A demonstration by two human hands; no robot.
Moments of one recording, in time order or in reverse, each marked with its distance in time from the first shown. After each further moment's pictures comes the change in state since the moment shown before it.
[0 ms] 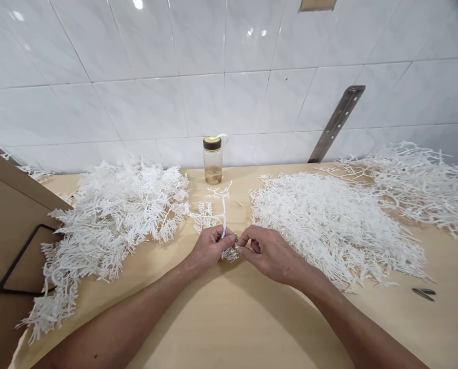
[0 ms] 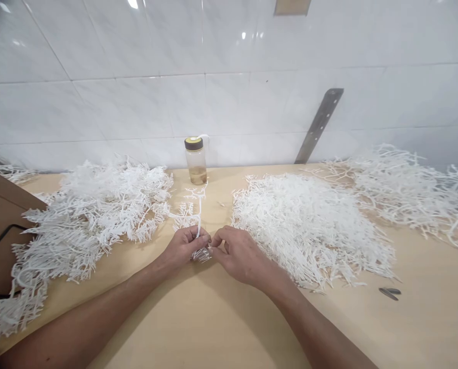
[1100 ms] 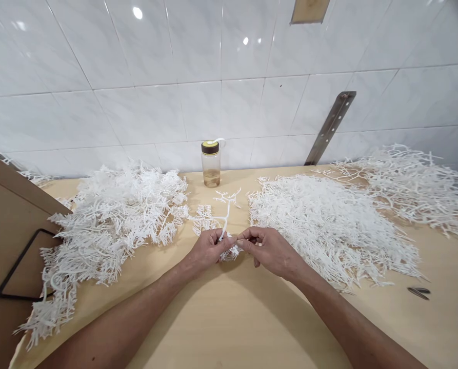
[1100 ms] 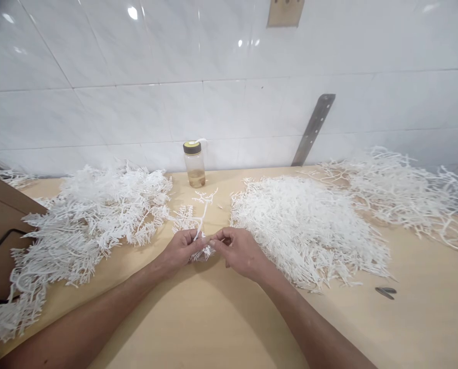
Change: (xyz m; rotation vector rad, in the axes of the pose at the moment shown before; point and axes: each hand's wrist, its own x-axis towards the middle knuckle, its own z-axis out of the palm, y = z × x) left_hand -0.002 0.007 -0.003 0.074 -0.081 -0.026; right_hand 0.005 -0.002 -0.003 0.357 -0.036 0.224
